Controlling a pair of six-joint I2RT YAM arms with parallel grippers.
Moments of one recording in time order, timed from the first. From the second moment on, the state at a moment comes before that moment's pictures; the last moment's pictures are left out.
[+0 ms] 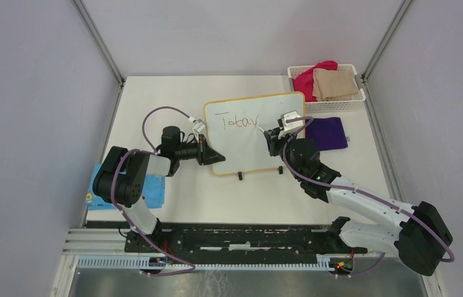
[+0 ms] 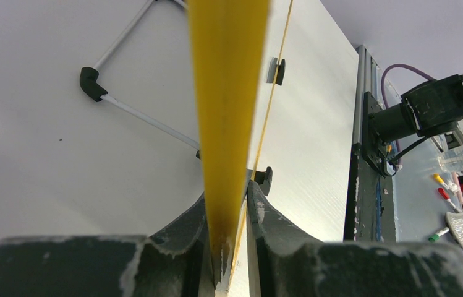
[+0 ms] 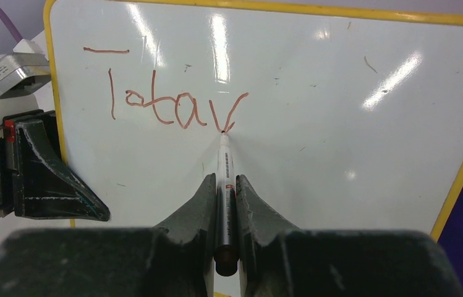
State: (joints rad) left arm -0.24 1.71 0.57 0.71 1.03 -0.30; right arm 0.78 1.10 0.63 0.37 0.38 0.12
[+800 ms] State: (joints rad) left arm -0.24 1.71 0.57 0.71 1.03 -0.29; right arm 0.87 1.22 0.65 0.41 0.29 0.18
